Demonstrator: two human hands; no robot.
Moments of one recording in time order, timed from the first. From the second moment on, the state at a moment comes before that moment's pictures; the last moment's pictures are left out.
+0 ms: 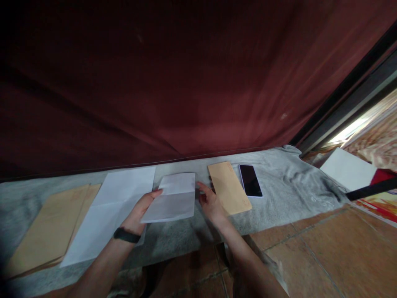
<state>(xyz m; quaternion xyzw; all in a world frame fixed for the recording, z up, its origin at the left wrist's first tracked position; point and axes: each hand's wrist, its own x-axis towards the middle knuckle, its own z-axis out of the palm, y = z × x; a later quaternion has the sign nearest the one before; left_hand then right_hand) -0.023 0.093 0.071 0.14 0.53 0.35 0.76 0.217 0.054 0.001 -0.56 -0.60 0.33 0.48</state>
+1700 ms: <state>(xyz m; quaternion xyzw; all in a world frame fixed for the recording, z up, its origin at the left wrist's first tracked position) -0.017 0.067 0.052 0.88 0.35 0.16 0.29 0.224 0.026 0.031 -0.53 -0.83 0.10 0.11</state>
